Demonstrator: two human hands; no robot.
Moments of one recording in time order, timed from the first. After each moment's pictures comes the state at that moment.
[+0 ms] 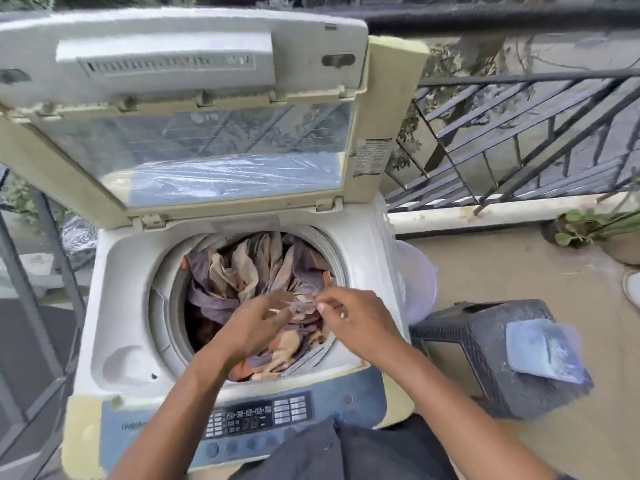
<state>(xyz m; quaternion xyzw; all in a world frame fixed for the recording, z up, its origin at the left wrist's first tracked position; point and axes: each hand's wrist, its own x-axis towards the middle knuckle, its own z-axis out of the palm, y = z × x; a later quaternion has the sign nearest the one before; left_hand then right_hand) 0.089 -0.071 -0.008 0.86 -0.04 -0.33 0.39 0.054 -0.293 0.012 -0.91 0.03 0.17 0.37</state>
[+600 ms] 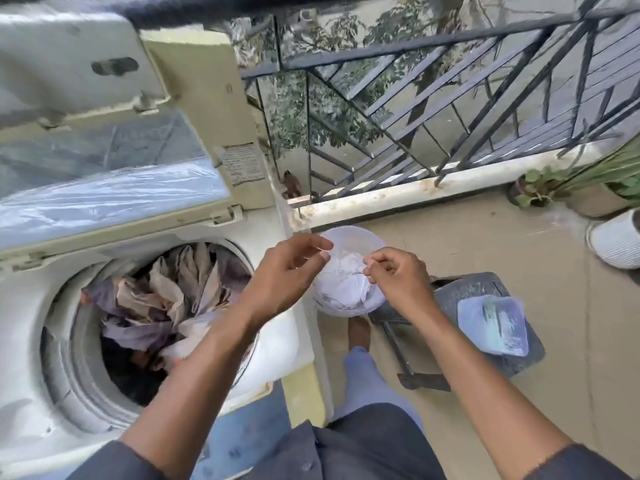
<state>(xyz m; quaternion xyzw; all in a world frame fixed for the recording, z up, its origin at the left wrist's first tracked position) 0.144 -0.302 0.041 0.82 -0.07 -0.27 0.49 0.078 -0.521 -0.023 -0.83 0.26 0.06 0.50</state>
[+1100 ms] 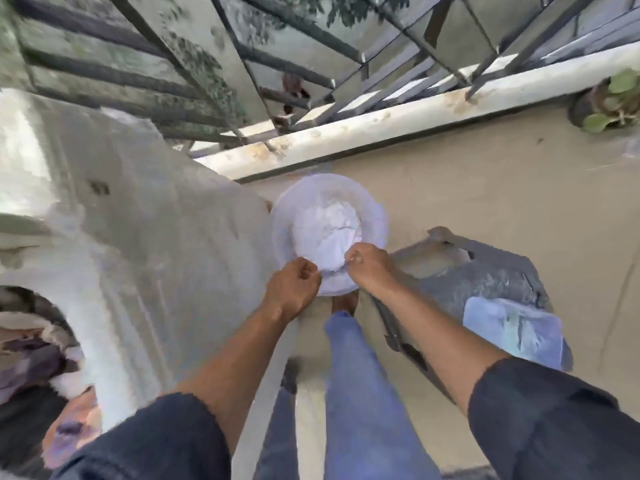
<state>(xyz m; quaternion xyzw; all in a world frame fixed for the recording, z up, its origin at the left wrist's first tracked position) 0.185 -0.453 -0.230 0.81 0.15 -0.47 0.31 0.158 -0.623 -0.308 -0.81 0.30 0.34 0.37</state>
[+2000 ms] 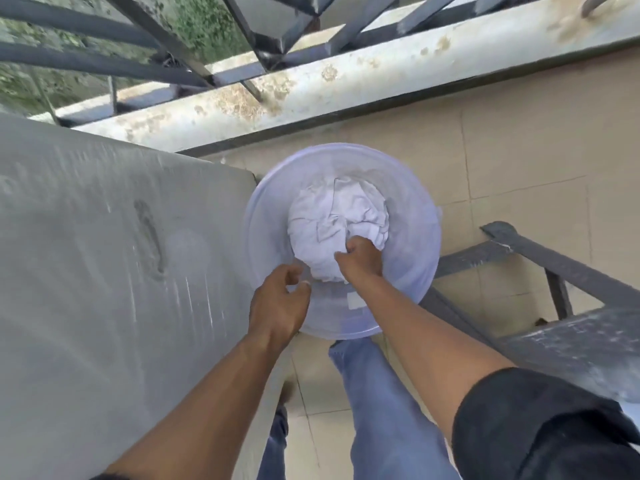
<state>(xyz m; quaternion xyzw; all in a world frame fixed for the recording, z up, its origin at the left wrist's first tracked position) 0.199 -0.446 -0.445 0.81 0.26 -0.43 0.30 0.193 -0.591 -0.597 -0.74 0.38 0.39 0.38</state>
